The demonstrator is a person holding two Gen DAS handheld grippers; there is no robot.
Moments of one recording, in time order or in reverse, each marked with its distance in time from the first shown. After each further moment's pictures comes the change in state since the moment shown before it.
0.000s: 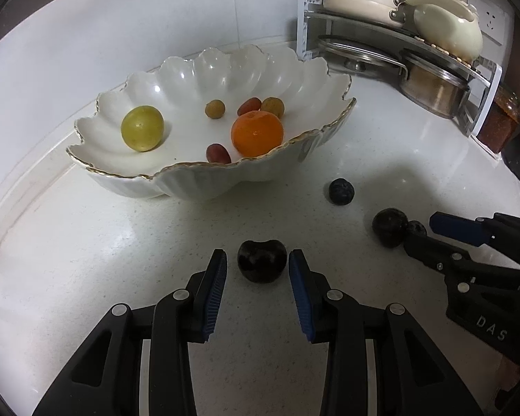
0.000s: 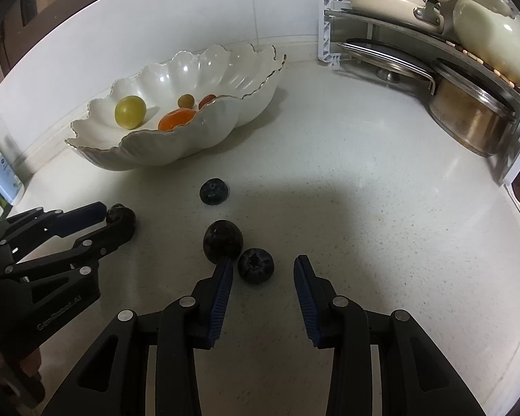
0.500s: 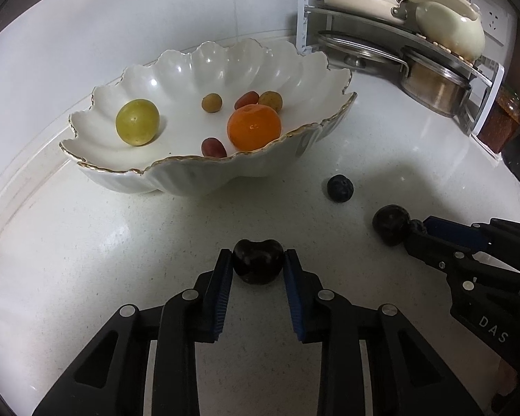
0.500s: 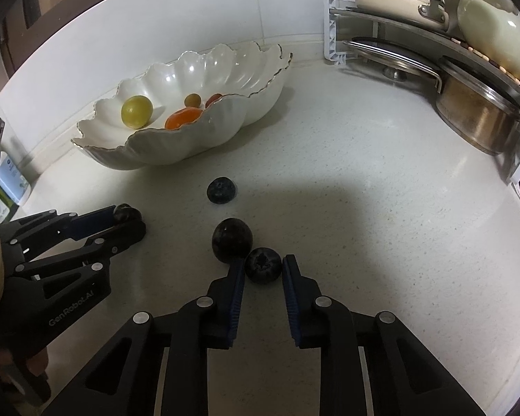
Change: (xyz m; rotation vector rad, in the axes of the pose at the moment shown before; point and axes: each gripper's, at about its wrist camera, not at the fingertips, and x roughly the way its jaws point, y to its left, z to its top) left arm 0.004 -0.002 0.000 -0.005 0.015 -0.005; right arm 0.001 -0.001 -0.002 0.004 -0.001 0.032
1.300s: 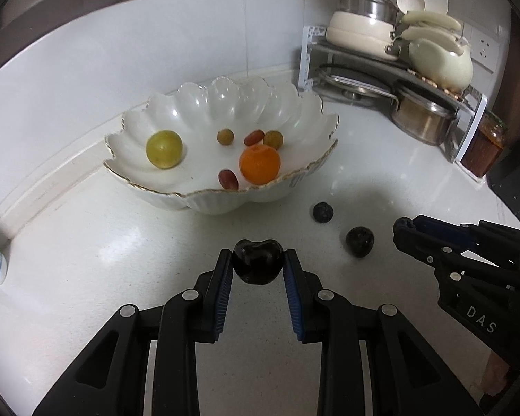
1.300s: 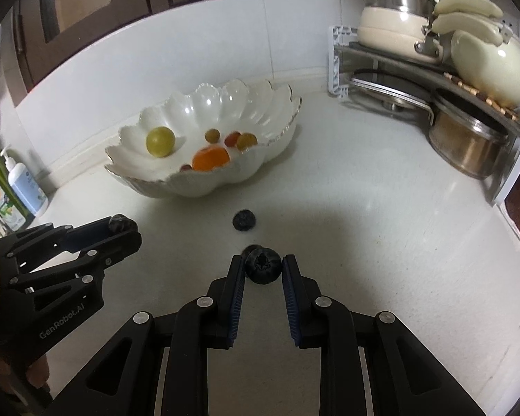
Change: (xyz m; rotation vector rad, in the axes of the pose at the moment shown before) left arm -0.060 0.006 0.001 -0.047 -0.093 0.000; right arm -0.045 0.011 0.009 -0.019 -0.099 0.017
